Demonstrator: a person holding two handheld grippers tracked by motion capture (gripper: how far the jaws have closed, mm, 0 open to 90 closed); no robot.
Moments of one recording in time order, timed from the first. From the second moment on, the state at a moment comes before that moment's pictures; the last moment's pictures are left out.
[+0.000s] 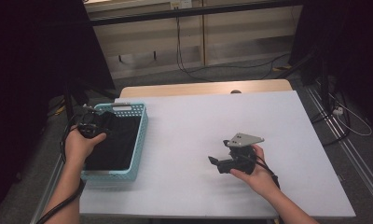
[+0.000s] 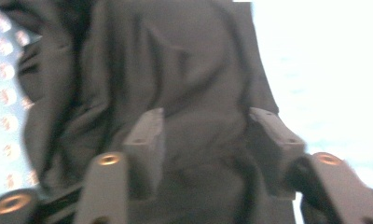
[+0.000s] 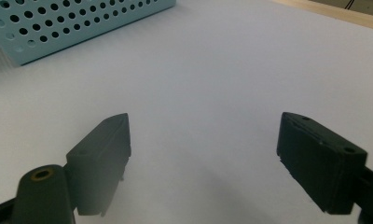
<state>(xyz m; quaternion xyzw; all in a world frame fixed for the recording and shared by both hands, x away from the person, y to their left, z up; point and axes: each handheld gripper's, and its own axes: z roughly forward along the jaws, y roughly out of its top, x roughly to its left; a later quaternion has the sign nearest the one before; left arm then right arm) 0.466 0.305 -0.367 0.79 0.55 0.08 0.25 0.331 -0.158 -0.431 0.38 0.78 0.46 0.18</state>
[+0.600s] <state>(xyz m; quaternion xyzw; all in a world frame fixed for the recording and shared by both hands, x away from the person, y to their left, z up) 0.435 0.199 -0.351 0.85 0.42 0.04 0.32 0.311 -0.215 -0.433 0.40 0.77 0.46 0.18</state>
